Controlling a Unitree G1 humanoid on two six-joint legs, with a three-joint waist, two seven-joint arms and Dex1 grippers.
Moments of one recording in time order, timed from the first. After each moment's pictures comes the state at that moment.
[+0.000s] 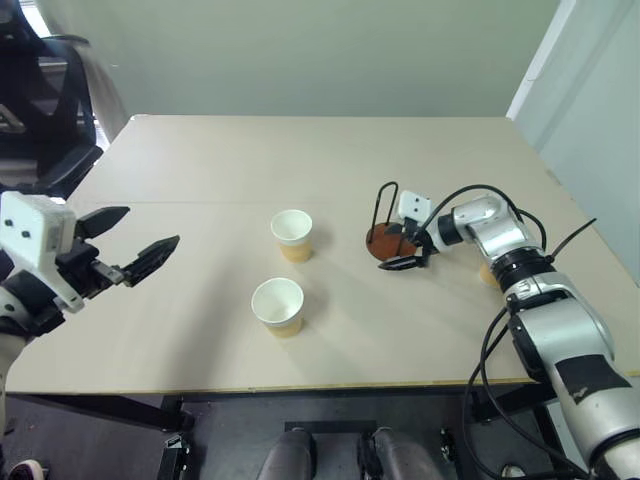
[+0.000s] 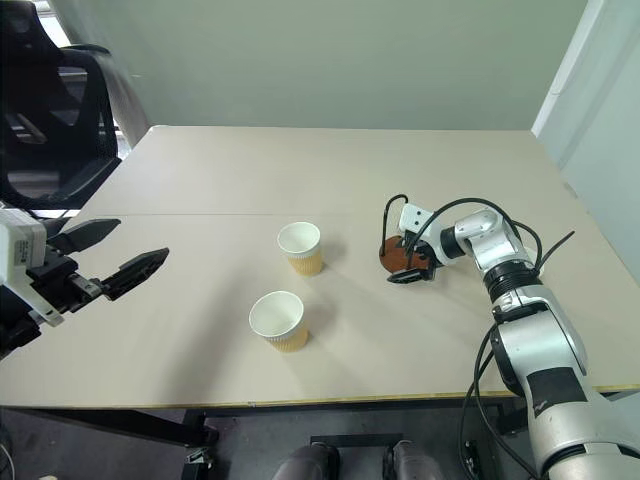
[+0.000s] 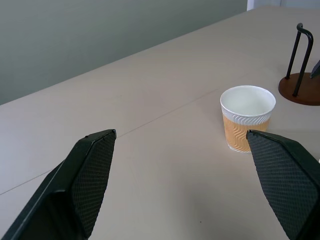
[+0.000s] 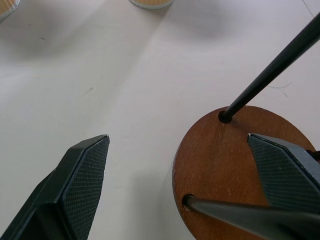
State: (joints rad) left arm 0.02 0.88 0.69 -0.39 -0.66 0.59 -0.72; right arm -1.12 -0.44 0.28 1.01 -0.12 0.02 1.26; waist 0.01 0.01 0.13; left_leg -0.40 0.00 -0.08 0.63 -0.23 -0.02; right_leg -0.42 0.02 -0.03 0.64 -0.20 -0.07
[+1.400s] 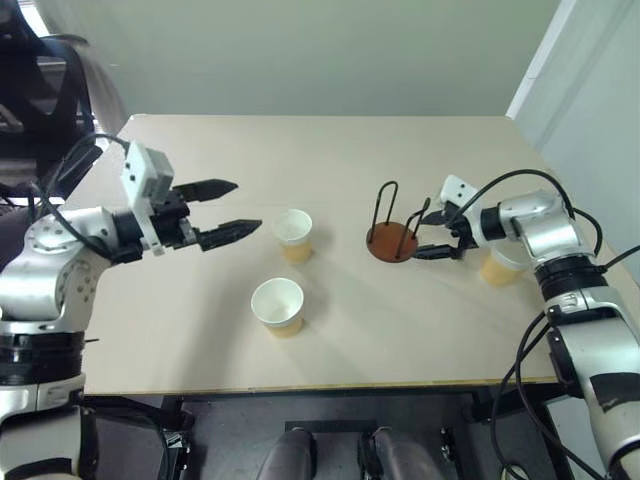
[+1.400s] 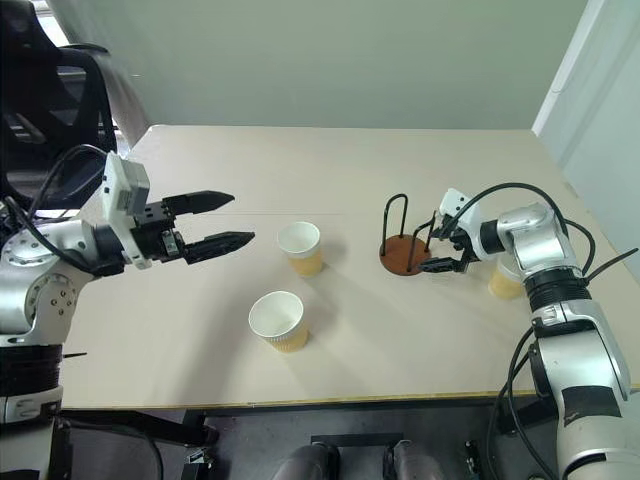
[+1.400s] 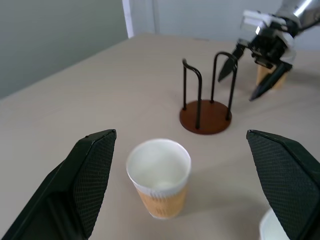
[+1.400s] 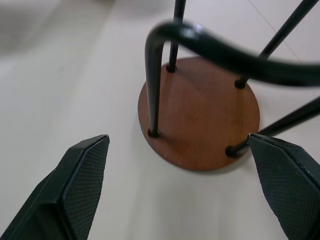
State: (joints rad) left arm -0.52 0.88 0.20 0.02 -0.60 0.48 -1.09; right arm -1.01 -0.60 0.20 0.72 -0.04 0.31 1.28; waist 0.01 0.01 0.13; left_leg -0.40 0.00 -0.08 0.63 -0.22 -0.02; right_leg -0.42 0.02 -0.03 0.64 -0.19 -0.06
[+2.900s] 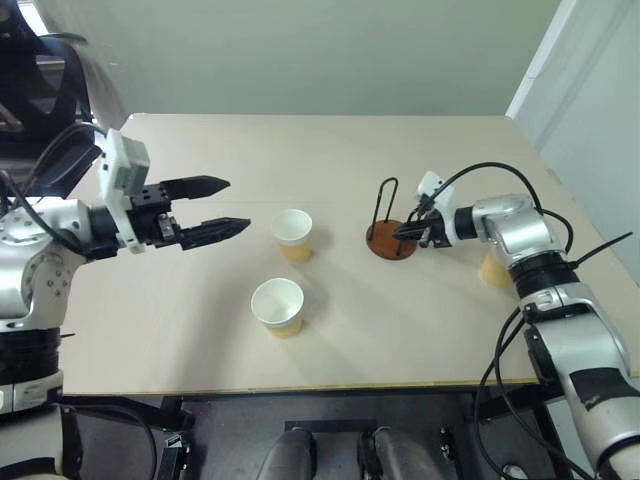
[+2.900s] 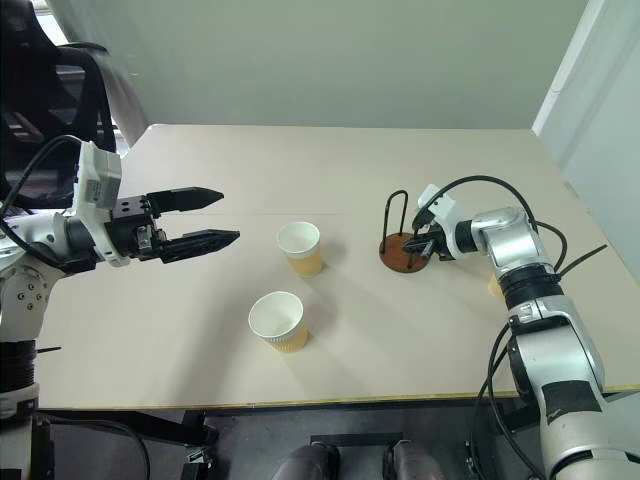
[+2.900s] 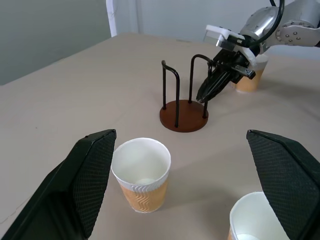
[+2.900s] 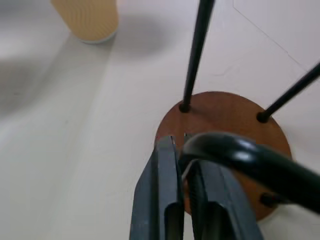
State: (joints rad) left arm -0.55 0.94 0.26 0.01 -0.67 0.57 -1.15; right arm -1.05 -0.50 0.22 0.74 0.00 0.41 1.16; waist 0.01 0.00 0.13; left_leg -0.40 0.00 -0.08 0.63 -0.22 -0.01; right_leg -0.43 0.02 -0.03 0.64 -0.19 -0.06
